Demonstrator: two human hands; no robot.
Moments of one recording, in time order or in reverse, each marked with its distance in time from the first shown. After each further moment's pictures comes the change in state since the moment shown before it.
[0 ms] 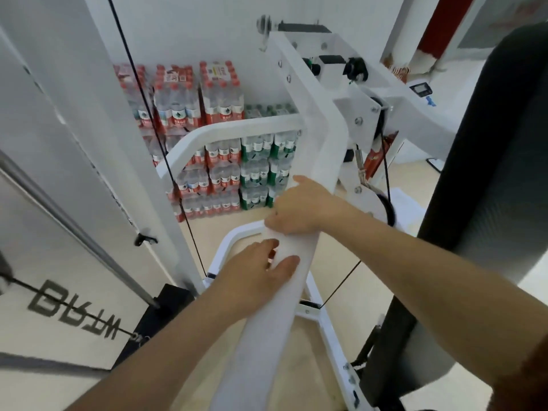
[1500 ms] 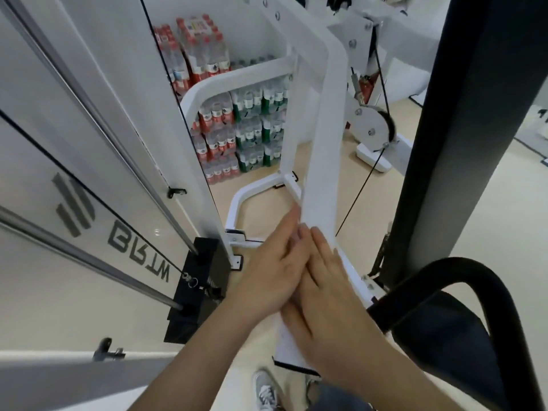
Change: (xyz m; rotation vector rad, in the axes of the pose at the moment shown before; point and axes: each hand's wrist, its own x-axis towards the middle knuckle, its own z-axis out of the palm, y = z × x) left_hand -0.176 -0.050 -0.006 -0.483 -0.111 0.097; right_hand -0.211 -0.273 0.077 0.677 0.432 0.253
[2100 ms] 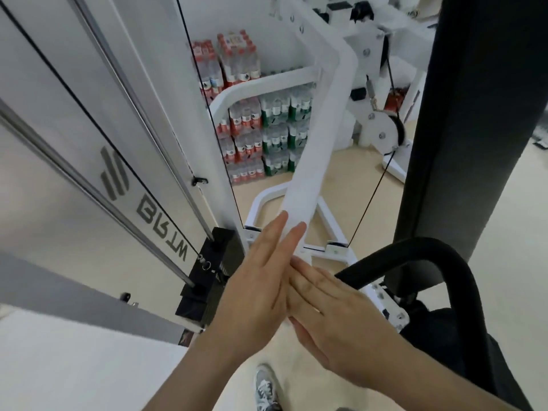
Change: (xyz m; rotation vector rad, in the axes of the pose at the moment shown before) left_hand -0.081 -0.024 0.044 0.704 0.223 0.418; right_hand -0.072 0.061 -0.003 -0.225 0.105 -0.569
